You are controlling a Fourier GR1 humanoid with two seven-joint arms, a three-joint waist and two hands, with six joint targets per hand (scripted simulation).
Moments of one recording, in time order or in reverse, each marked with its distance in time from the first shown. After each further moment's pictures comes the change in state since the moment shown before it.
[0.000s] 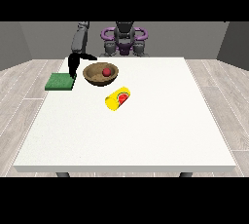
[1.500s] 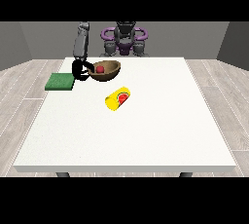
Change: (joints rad) left arm -0.072 0.051 -0.003 -0.117 0.172 0.020 0.124; right arm 0.027 -0.030 -0.027 0.033 -0.030 -0.017 0.024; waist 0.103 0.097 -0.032
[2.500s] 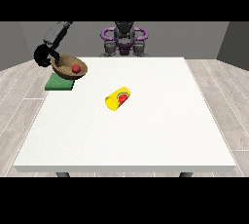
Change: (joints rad) left arm 0.080 0.091 0.031 0.070 0.040 -0.008 0.001; right arm -0.087 -0.355 -0.061 0.077 0.027 0.070 0.288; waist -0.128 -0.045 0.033
